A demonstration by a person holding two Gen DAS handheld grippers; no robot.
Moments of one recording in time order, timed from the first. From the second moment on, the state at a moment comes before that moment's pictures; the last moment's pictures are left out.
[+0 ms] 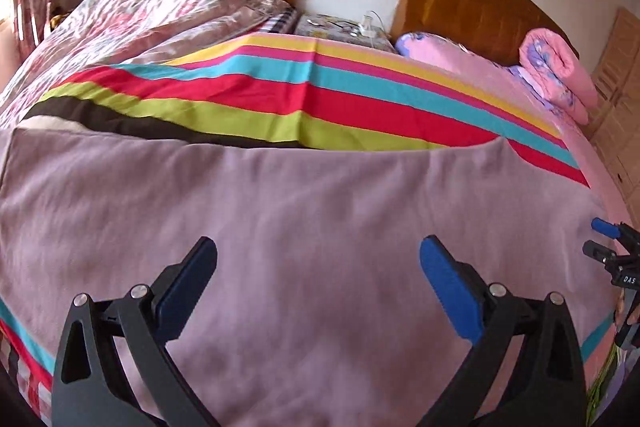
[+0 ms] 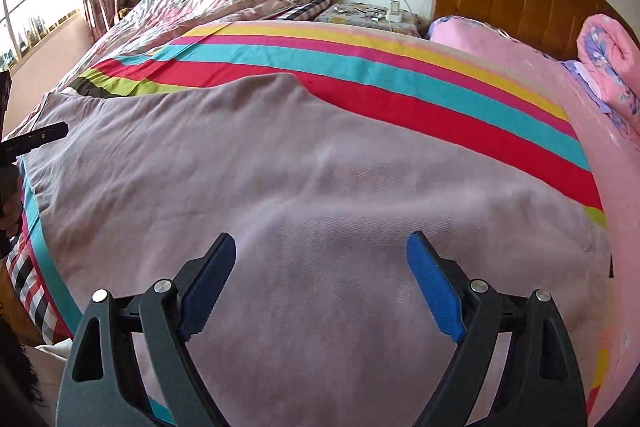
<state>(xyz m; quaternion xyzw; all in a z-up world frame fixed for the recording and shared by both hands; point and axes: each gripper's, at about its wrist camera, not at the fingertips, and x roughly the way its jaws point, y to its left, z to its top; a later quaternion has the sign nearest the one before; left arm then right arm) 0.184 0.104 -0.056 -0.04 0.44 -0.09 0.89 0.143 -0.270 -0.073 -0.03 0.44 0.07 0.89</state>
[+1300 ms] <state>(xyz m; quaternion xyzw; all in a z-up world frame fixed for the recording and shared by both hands) 0.197 -0.189 -0.104 0.11 0.45 -0.21 0.86 0.007 -0.483 -0.114 0.39 0.36 -0.07 0.85</state>
